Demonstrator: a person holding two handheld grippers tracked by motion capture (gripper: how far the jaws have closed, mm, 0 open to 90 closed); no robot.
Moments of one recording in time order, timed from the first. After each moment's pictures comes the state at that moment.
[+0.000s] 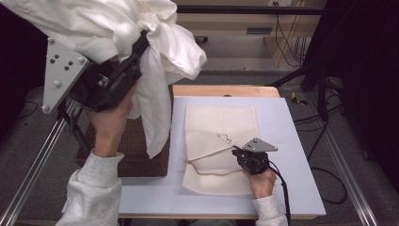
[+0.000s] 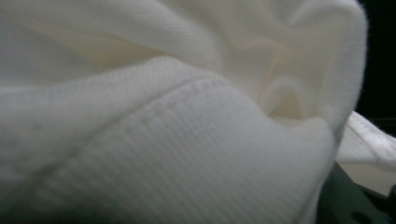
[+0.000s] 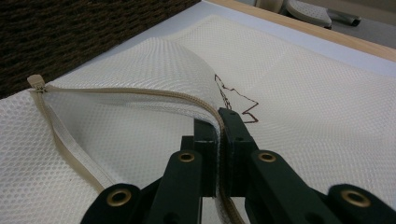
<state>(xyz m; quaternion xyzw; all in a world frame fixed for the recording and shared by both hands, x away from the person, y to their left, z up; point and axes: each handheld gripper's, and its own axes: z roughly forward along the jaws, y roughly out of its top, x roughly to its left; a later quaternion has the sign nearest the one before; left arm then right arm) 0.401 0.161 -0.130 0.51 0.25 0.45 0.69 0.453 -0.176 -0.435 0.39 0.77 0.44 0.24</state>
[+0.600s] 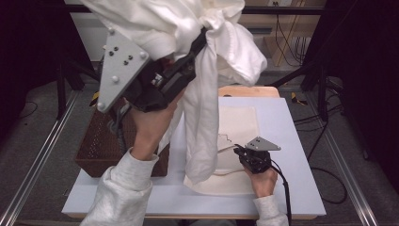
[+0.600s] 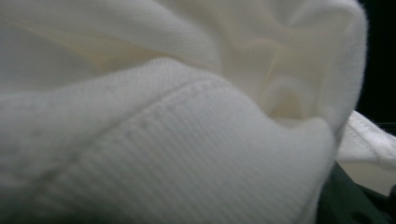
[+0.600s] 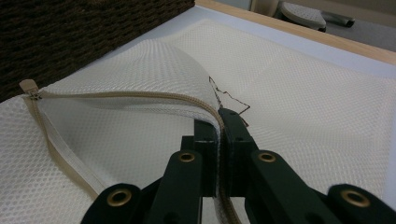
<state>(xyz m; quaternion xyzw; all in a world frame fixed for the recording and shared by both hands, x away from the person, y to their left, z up) 0.389 0.086 -0.113 0.53 0.21 0.40 0.72 0.456 -0.183 -0.433 0.40 0.76 0.44 0.25</state>
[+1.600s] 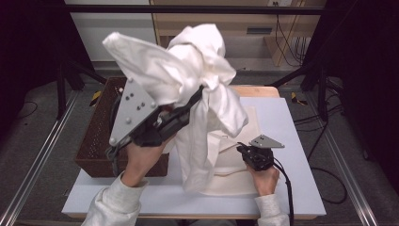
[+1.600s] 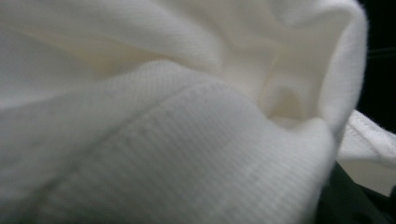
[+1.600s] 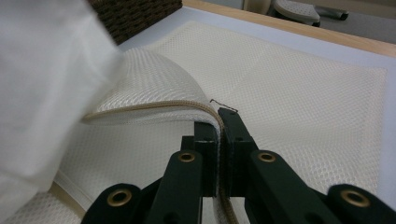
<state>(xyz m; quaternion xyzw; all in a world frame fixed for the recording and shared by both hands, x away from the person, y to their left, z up) 0.378 0.111 -0.191 0.64 0.21 0.35 0.65 0.464 -0.192 -0.436 0.42 0.75 0.45 0.24</state>
